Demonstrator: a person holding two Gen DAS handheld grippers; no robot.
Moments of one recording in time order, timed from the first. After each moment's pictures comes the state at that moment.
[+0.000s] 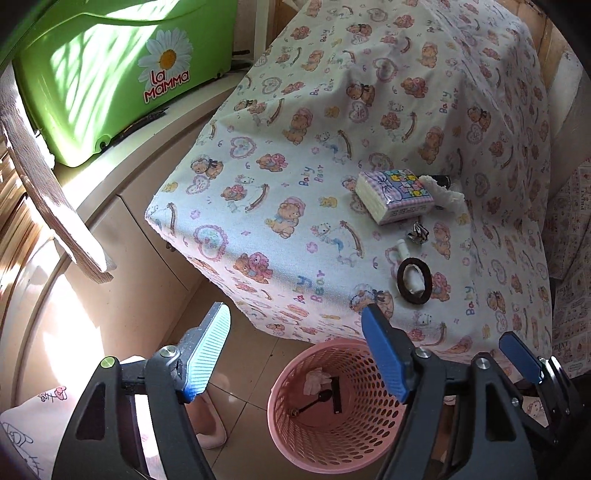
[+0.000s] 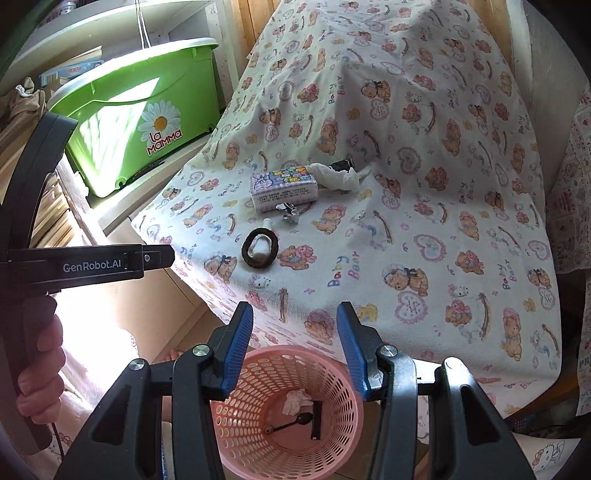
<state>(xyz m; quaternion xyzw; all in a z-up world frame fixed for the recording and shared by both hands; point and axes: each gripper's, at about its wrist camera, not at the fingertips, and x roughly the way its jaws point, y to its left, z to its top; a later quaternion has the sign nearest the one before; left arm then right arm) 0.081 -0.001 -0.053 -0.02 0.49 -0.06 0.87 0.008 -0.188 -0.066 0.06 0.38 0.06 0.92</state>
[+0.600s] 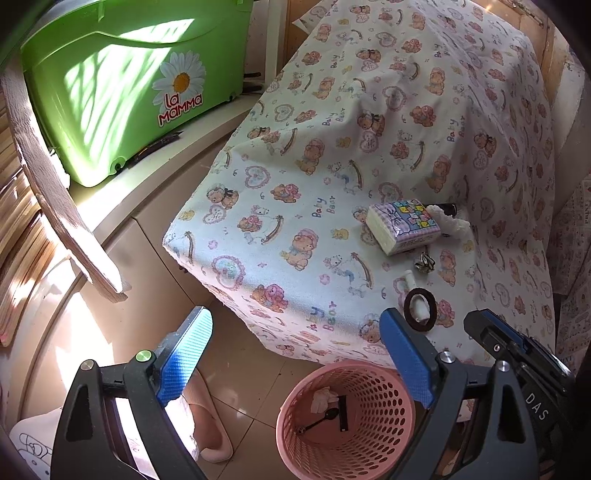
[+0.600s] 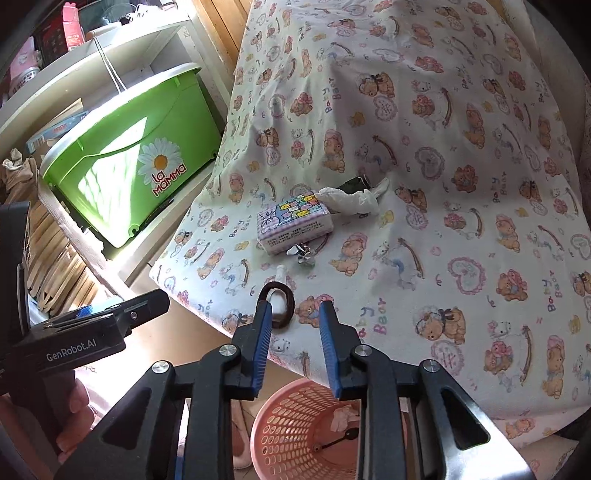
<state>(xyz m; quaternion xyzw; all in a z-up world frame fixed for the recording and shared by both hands) 0.086 0.006 -0.040 -0.02 0.46 -0.04 0.89 0.062 -0.201 -0.070 0.17 0.39 0.11 0.90</state>
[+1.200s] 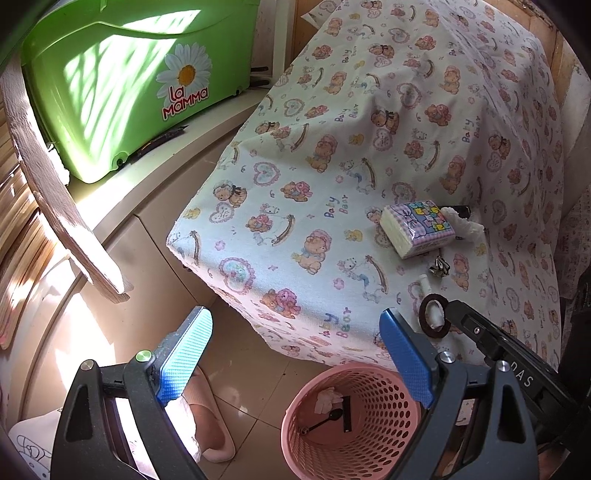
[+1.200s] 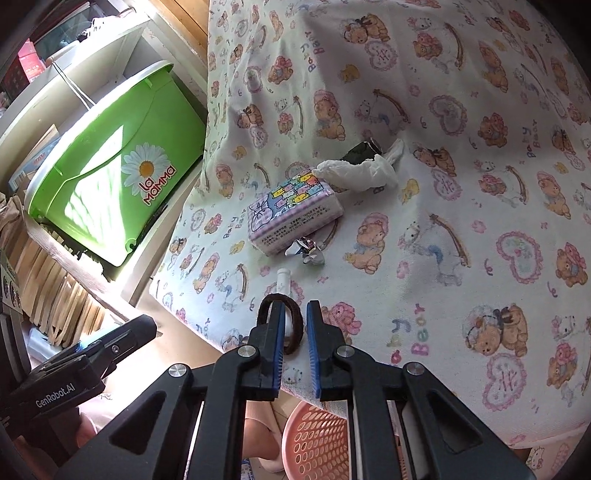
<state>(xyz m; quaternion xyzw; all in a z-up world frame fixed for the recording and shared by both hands) 0.096 0.012 -0.047 -0.02 0.46 -0.03 0.89 0.099 -0.196 -0.099 0.23 0.41 0.11 0.87</state>
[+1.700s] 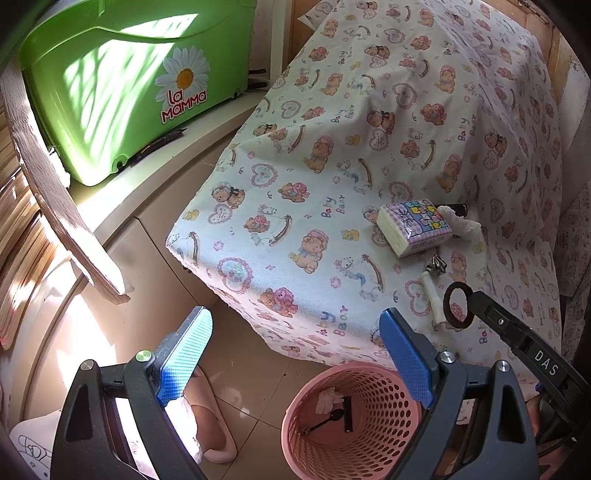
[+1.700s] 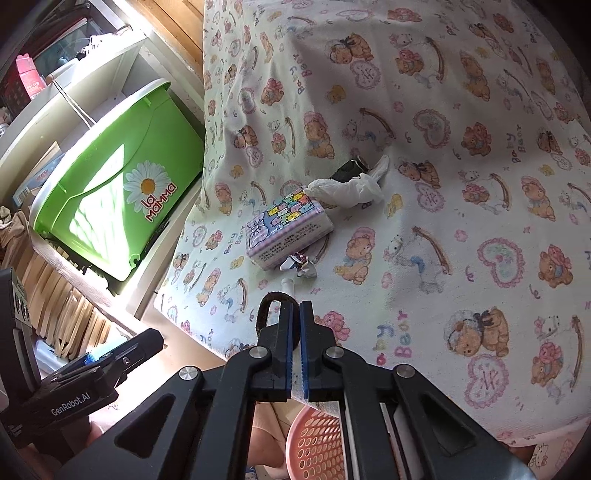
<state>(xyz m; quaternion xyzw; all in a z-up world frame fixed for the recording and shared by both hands) 0.094 0.010 -0.046 -0.02 0.46 -0.03 0.89 0.087 -0.212 -0.083 0.25 0.39 0.10 0.88</state>
